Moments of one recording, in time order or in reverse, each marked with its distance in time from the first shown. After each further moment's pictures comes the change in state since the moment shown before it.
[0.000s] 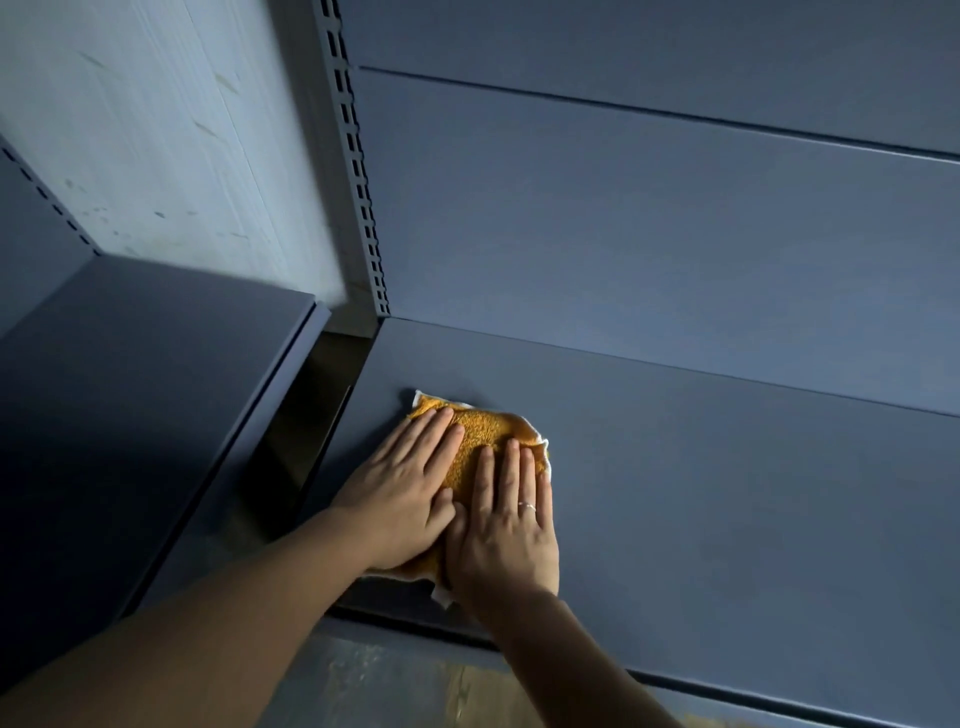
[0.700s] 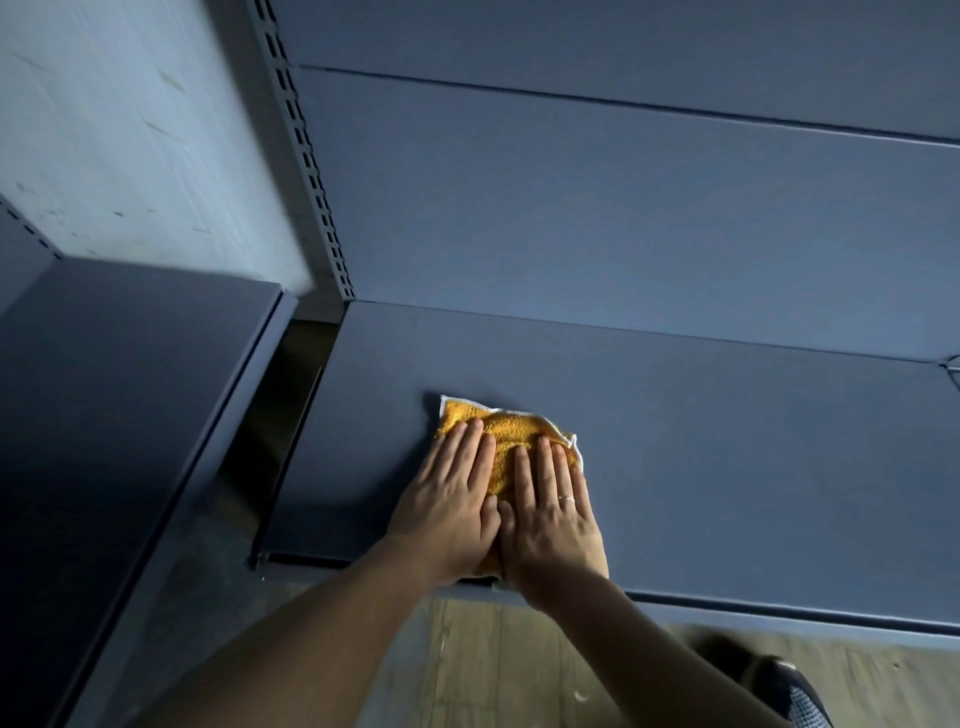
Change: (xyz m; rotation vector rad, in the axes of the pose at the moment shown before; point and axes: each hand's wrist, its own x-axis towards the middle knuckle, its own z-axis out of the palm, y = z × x) left_hand -0.017 0.101 0.013 -0.071 -0.016 -0.017; right_hand -0.055 0.080 -0.025 -0.102 -0.101 -0.020
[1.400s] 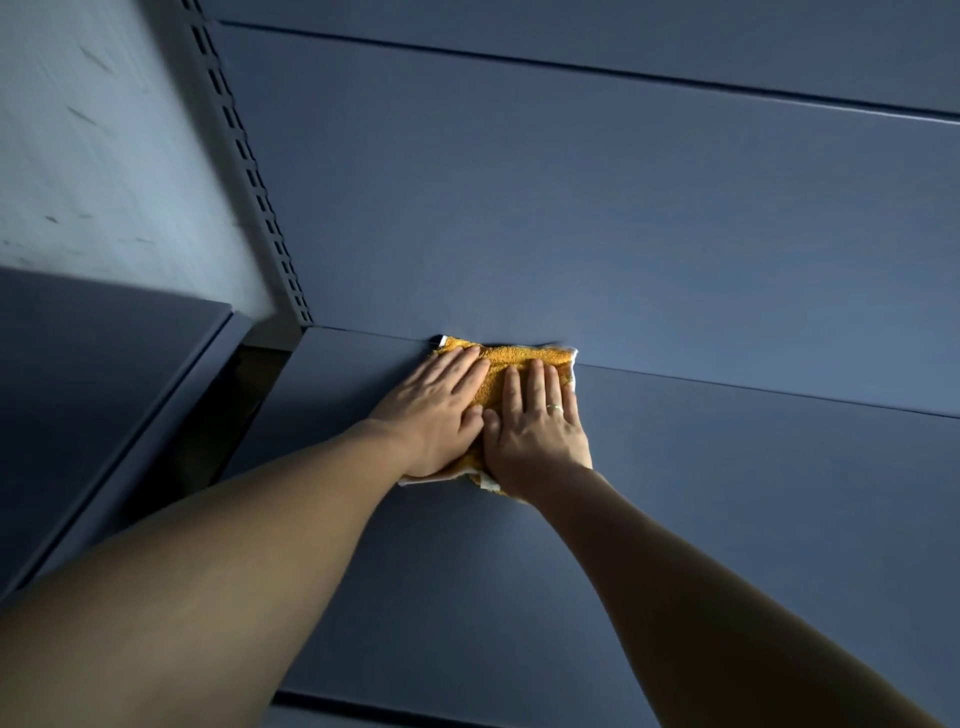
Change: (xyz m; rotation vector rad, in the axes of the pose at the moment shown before) left_hand 0.167 -0.052 -0.033 0.086 0.041 0.008; right_hand 0.179 0.037 -0.022 0.077 -0.078 0.039
